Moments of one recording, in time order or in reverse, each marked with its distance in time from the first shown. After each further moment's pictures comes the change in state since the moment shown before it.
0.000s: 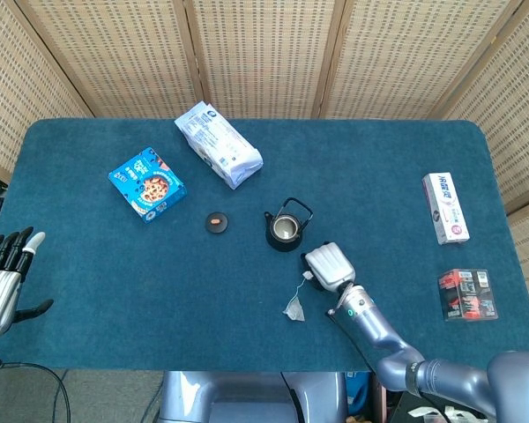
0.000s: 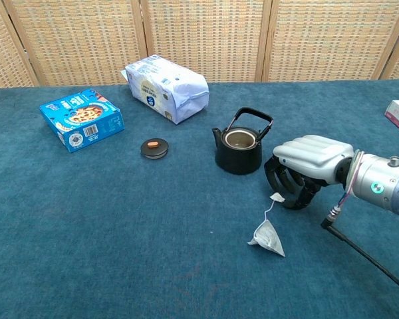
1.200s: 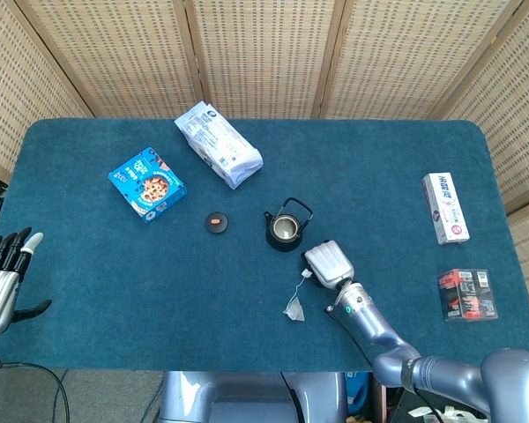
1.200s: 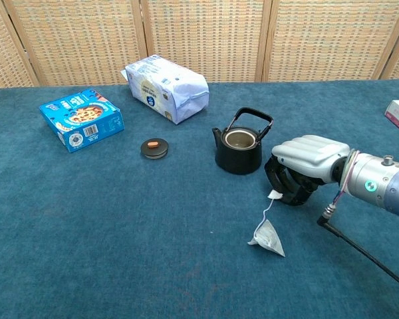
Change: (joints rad) left arm -0.002 0.001 0.001 0.013 -0.011 -0.008 -0.011; right arm 0.016 -0.020 0.005 0.030 0.031 -0.004 -0.003
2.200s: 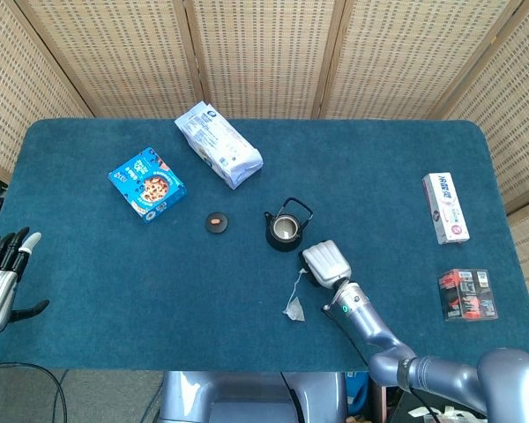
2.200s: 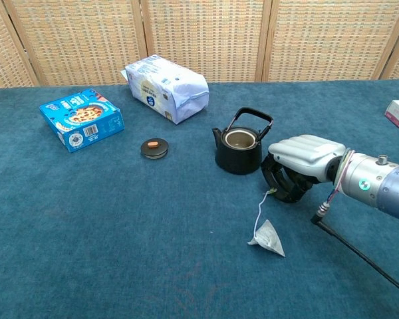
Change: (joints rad) left arm -0.003 0.012 0.001 -0.002 -0.005 -0.008 -0.005; right arm 0.005 -0.019 0.013 0.003 0.019 0.005 0.020
